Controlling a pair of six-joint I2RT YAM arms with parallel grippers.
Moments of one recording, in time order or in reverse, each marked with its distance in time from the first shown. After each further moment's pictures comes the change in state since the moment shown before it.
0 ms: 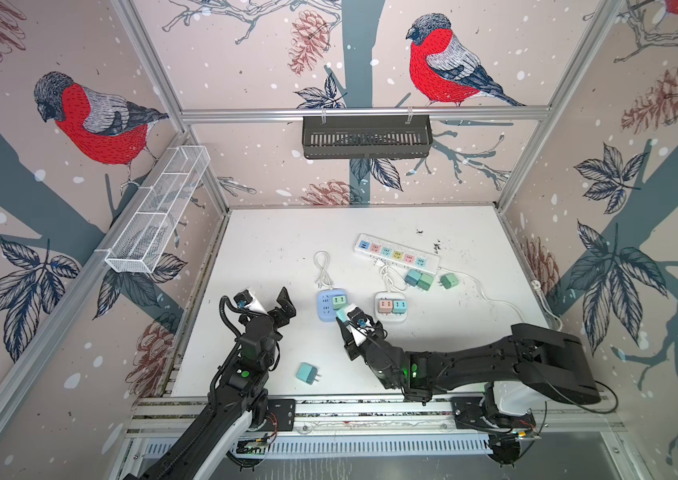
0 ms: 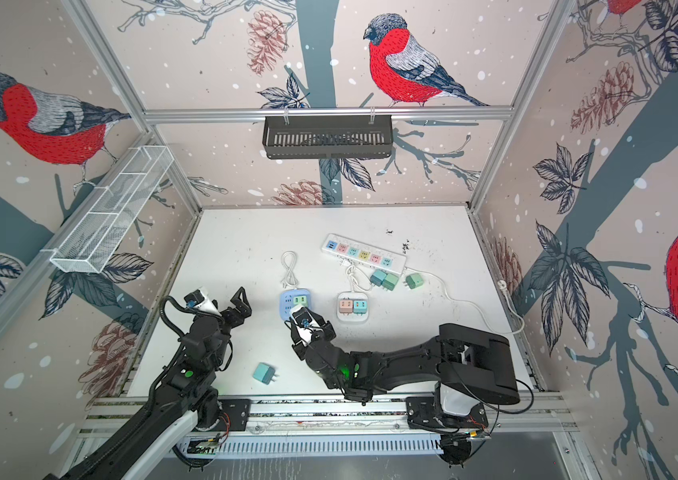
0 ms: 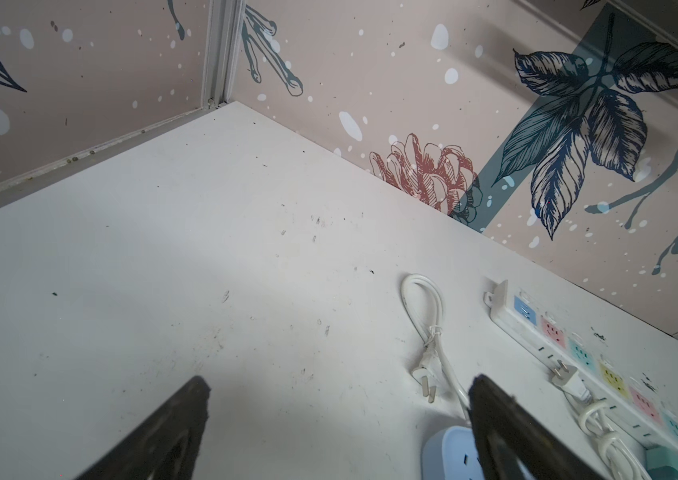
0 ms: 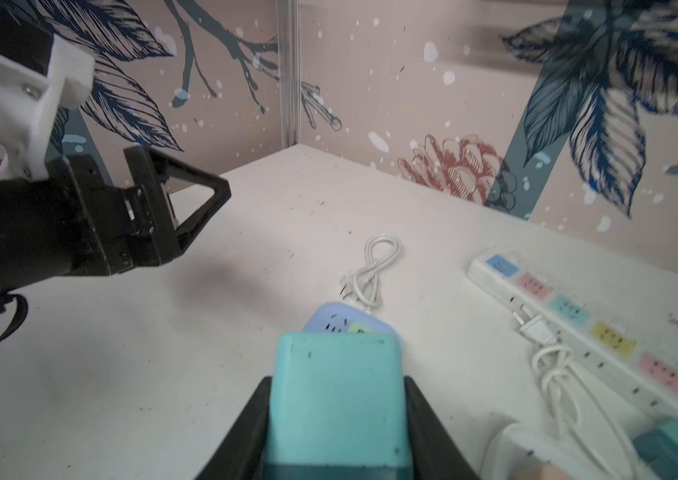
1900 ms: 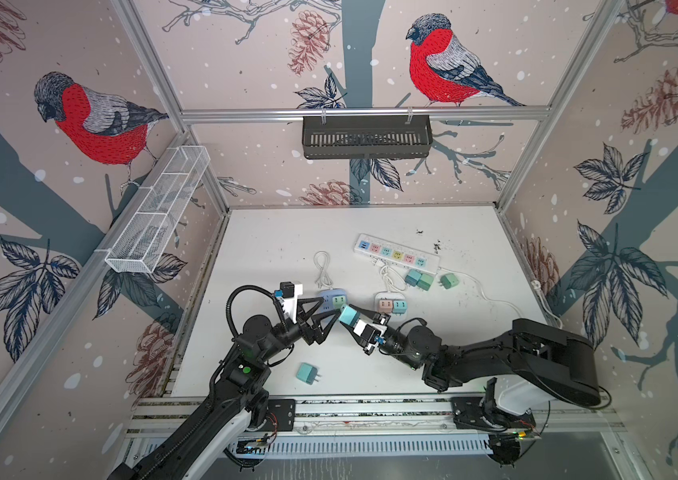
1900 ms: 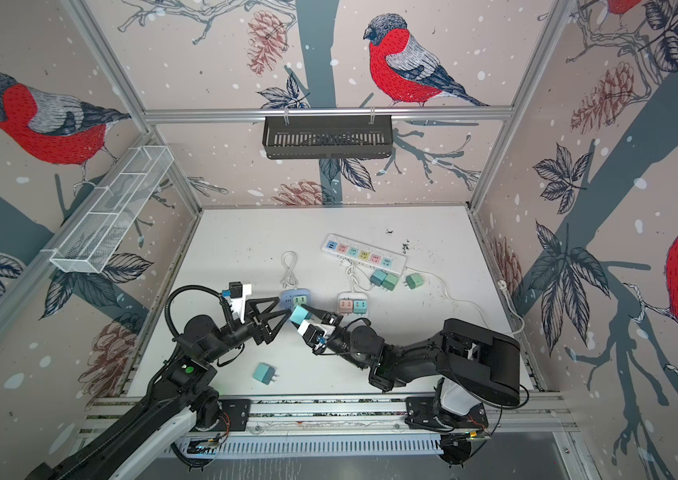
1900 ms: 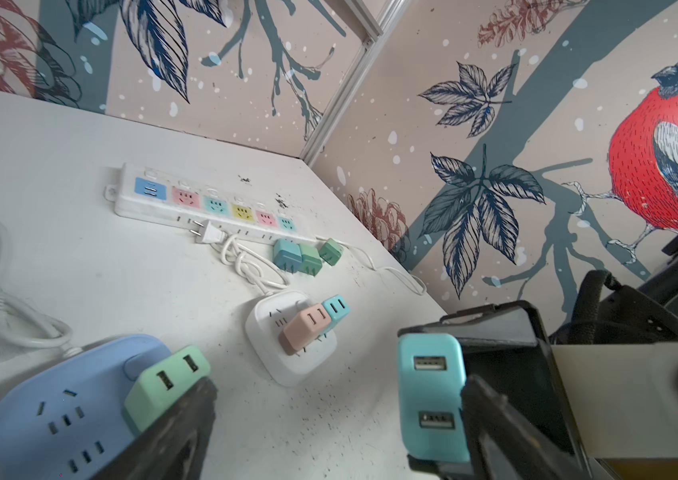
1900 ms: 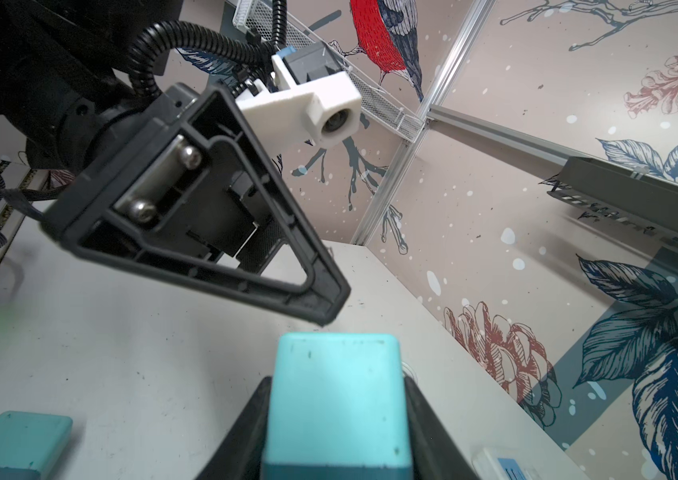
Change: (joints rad) left arm -0.119 0.071 0.080 0.184 0.953 -0.031; right arm -0.178 0.012 -0.238 0.488 -0.615 -0.472
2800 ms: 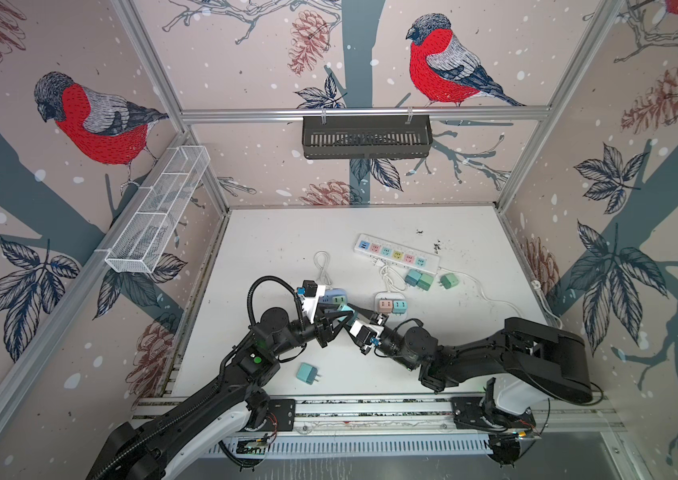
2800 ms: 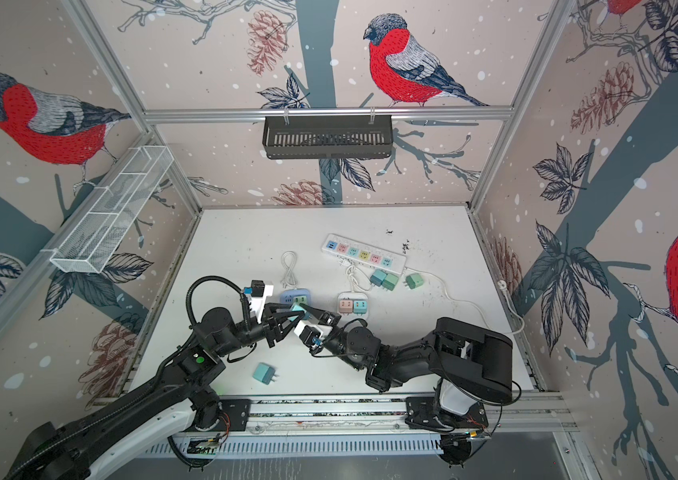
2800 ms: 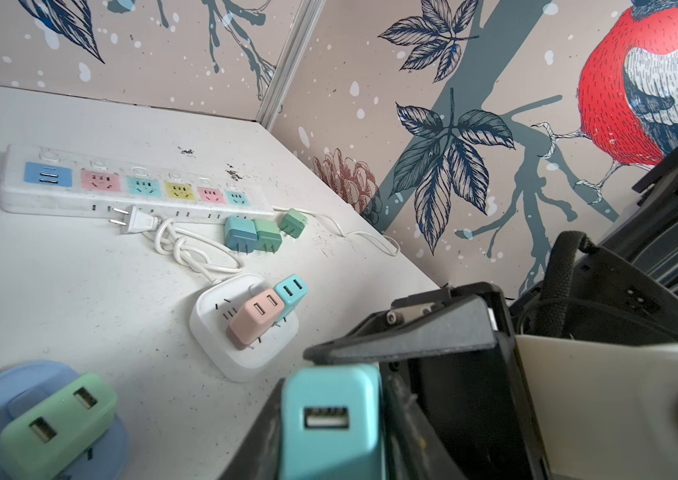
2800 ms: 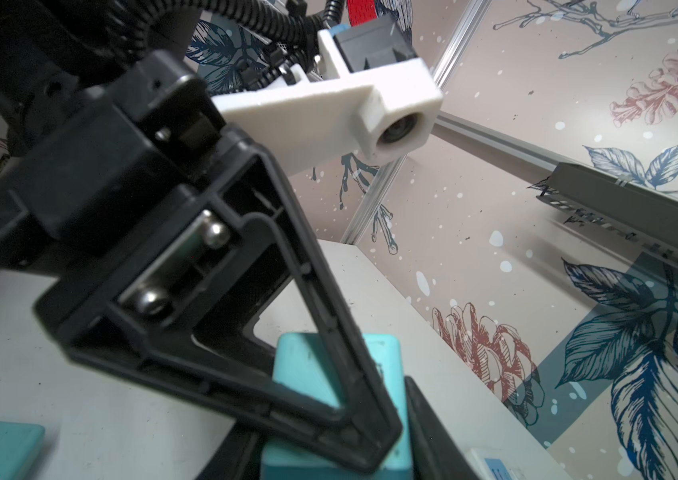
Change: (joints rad) left arm -0.166 0.159 0.092 0.018 -0.046 0.070; right arm 0.013 0.037 0.013 0.034 0.041 -0.040
